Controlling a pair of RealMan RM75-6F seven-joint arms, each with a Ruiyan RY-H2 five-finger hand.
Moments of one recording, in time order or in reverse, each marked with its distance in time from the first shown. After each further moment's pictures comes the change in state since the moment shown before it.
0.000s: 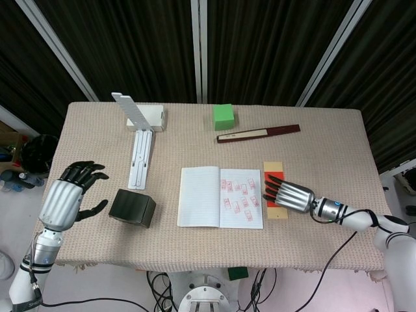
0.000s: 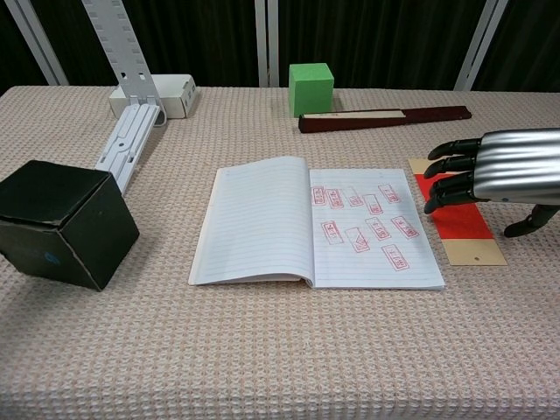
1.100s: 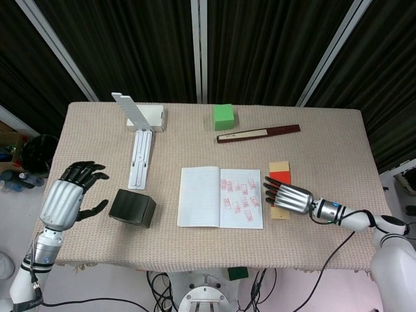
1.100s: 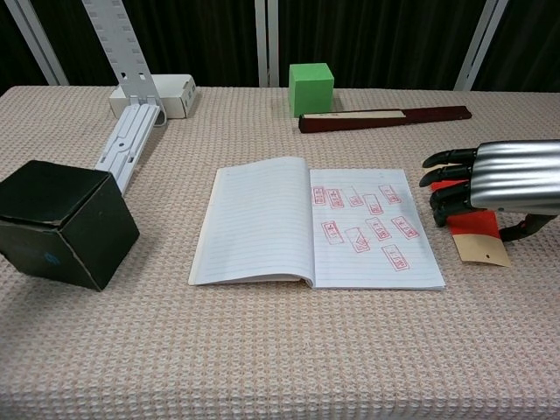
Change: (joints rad) left arm 0.001 -0.004 -0.002 0.005 -0.001 -0.007 0.001; right arm -0.042 -0.096 -0.022 0.191 -0.006 0.062 0.093
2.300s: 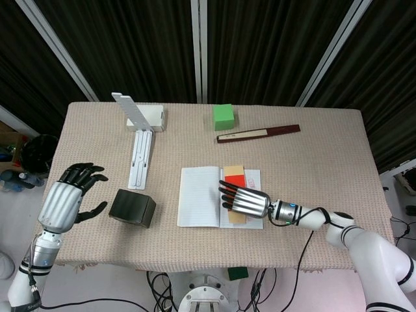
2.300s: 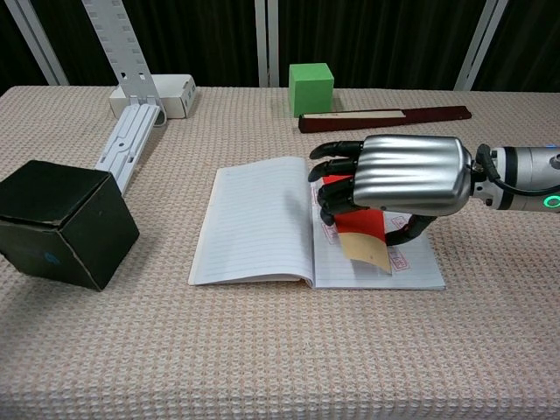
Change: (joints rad) left arm 0.013 0.010 0.009 -0.013 0.010 0.010 0.004; right arm 0.177 -0.067 0.118 -0.314 0.033 -0.082 -0.166
